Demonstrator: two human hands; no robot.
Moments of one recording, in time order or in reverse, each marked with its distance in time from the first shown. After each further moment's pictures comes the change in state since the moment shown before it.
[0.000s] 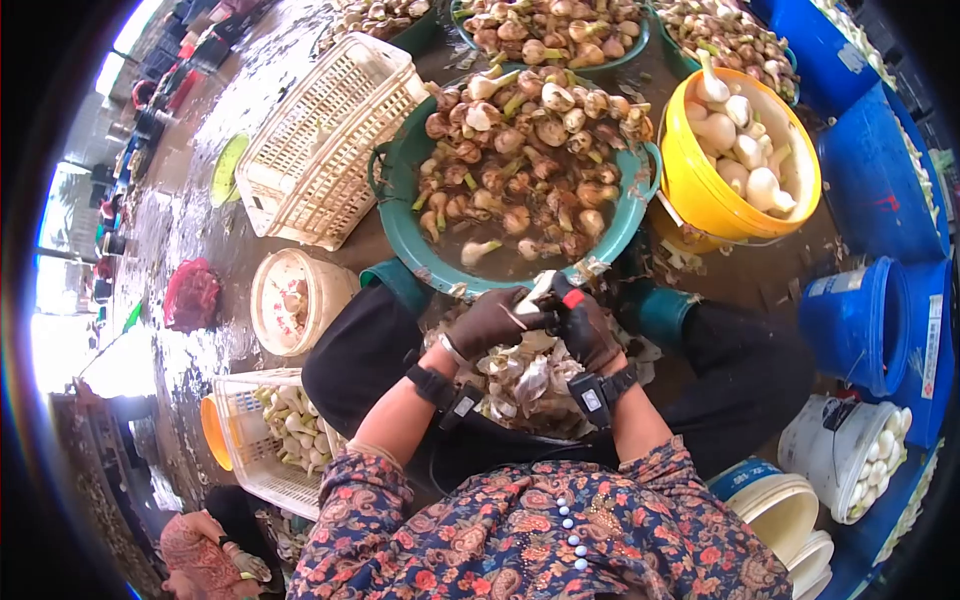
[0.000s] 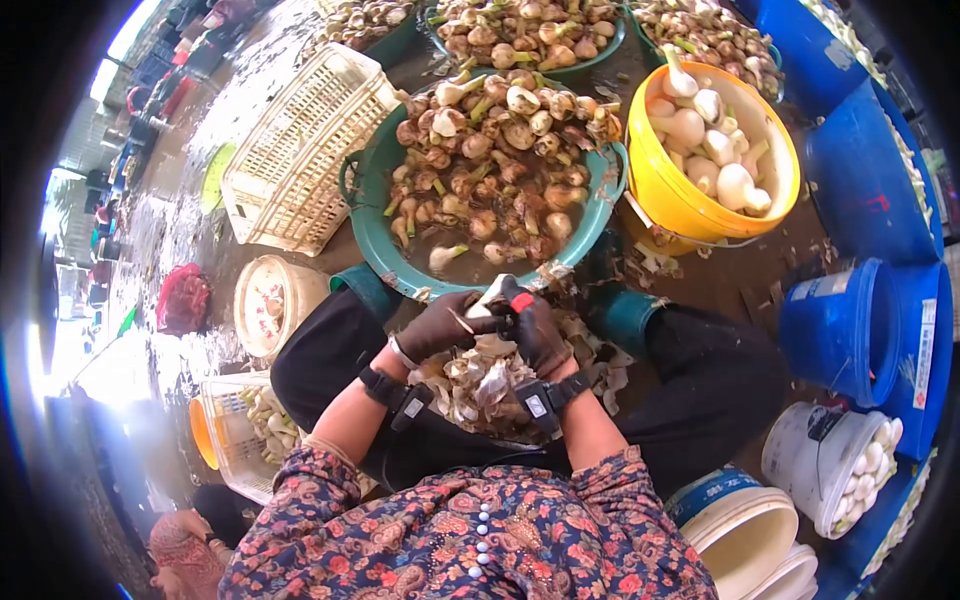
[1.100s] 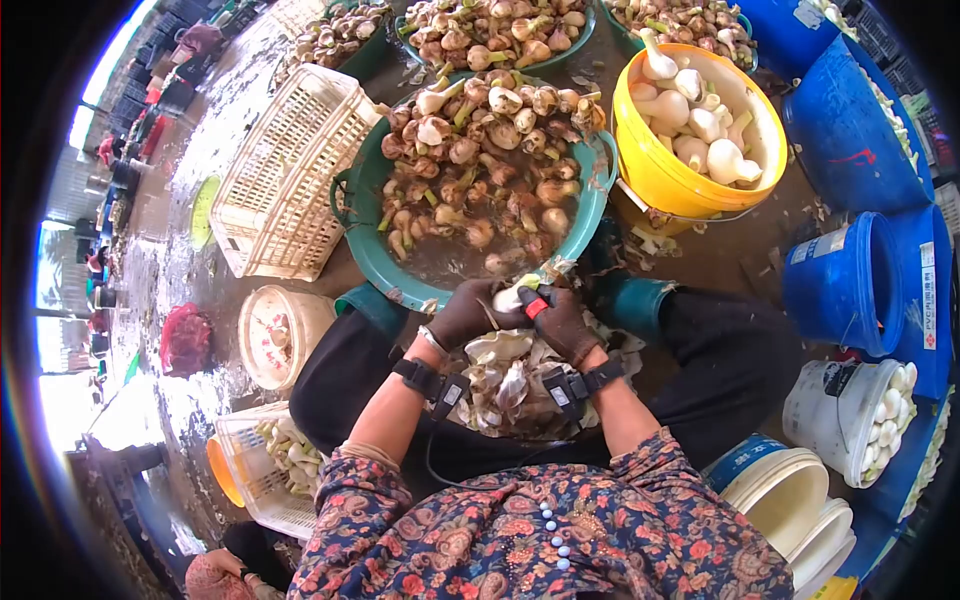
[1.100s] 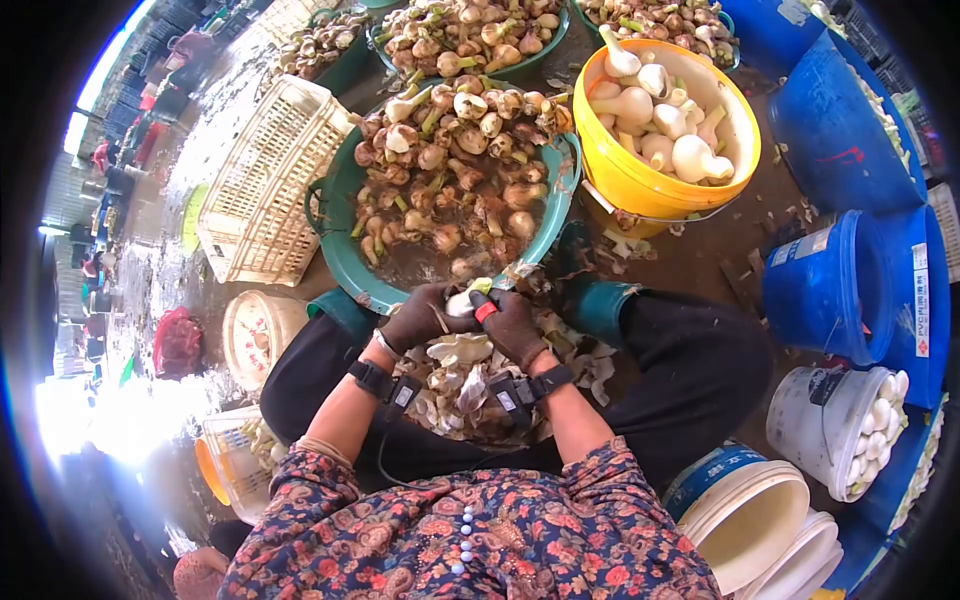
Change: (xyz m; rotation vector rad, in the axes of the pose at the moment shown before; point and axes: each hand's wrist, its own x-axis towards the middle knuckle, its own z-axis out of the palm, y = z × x) left_hand 0.028 0.017 -0.001 0.216 -0.074 0.122; right_hand 0.006 0.000 -0.018 -0.645 0.175 -0.376
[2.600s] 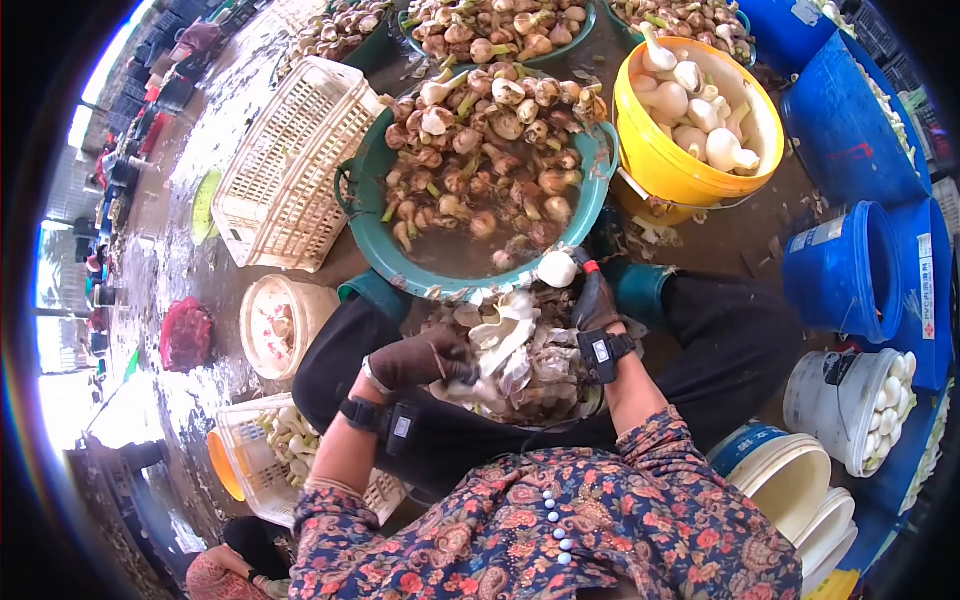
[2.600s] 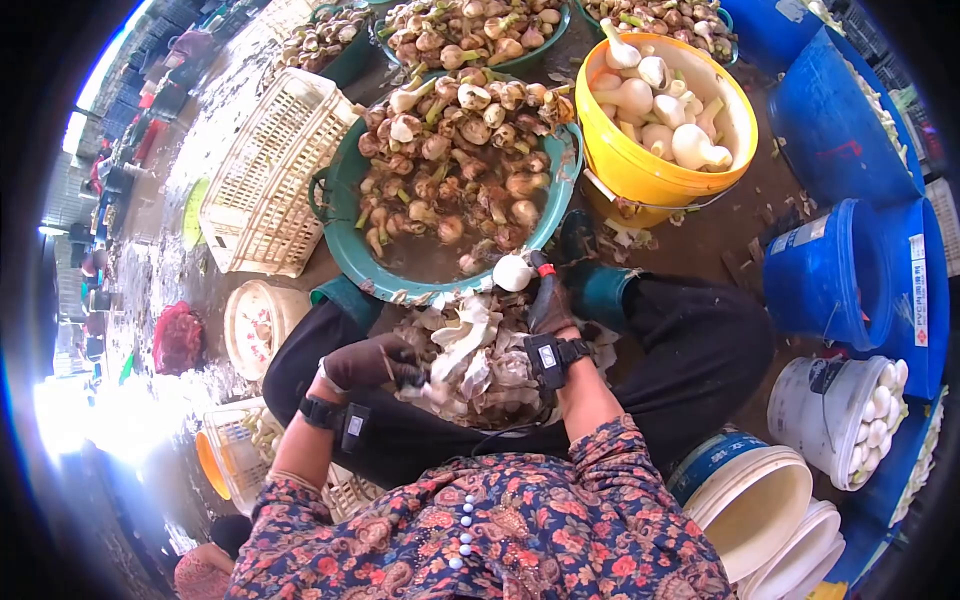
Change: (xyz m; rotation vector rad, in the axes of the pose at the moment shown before) left_hand -0.096 0.015 -0.046 -0.062 -0.501 -0.252; right_hand 0.004 0.016 -0.027 1.091 0.093 0.369
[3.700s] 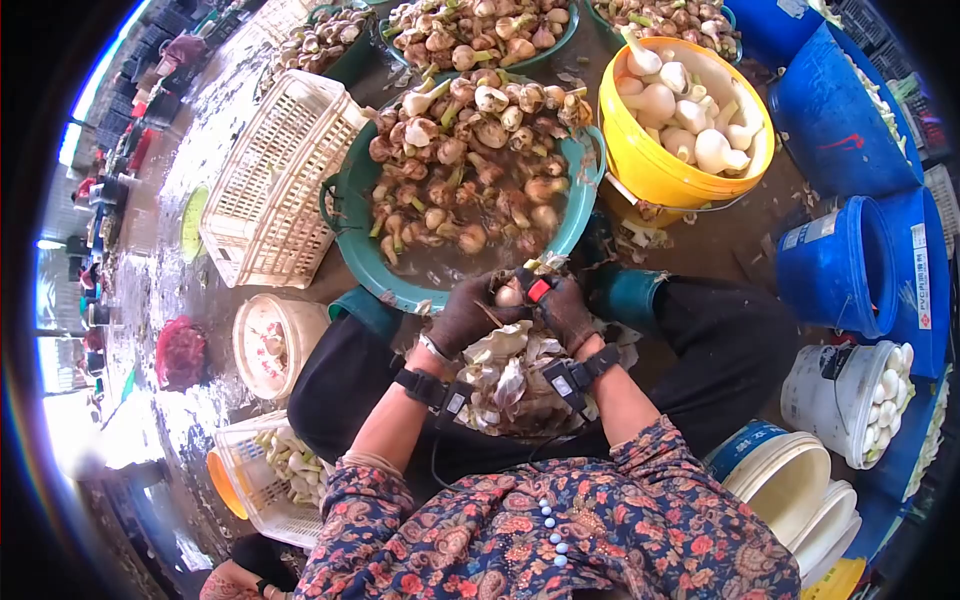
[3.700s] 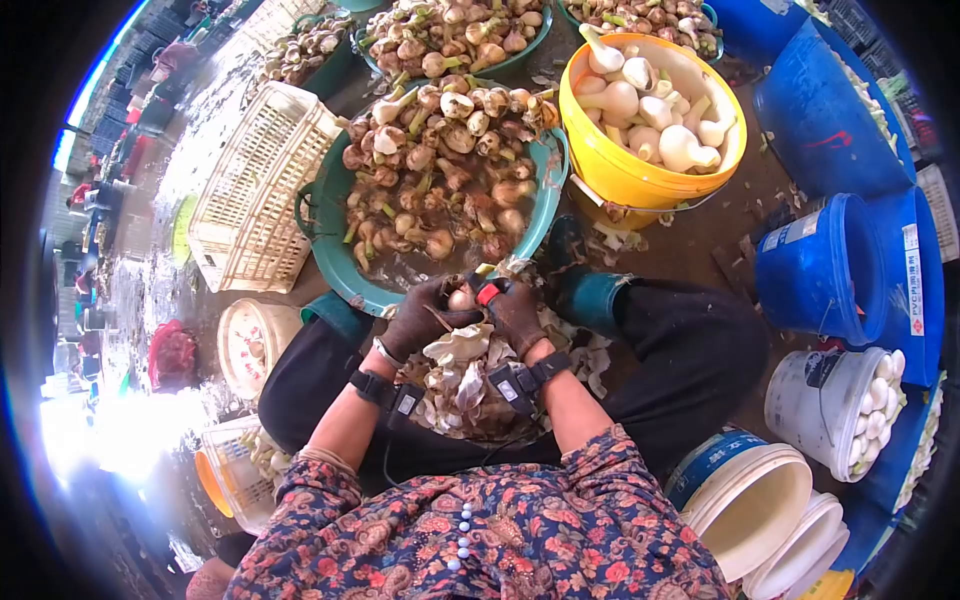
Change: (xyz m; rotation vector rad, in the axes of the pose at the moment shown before) left_hand 0.108 0.021 0.003 -0.103 0.522 0.307; right_hand 0.001 0.014 0.029 -0.760 0.024 -0.361
